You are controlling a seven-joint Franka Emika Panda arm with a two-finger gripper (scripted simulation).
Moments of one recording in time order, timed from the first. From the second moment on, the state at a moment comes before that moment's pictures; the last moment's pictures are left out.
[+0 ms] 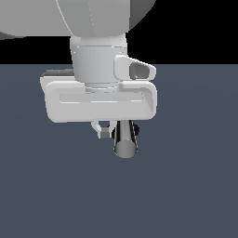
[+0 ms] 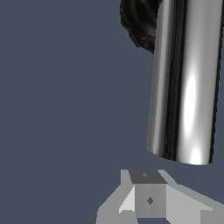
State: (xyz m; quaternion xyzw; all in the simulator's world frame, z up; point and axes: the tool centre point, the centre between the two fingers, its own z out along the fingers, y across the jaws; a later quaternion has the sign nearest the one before) arm -0.182 0.030 0.156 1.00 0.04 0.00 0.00
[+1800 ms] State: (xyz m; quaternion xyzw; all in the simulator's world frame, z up) arm -0.165 -0.014 0.101 1.00 0.05 -0.01 0.00
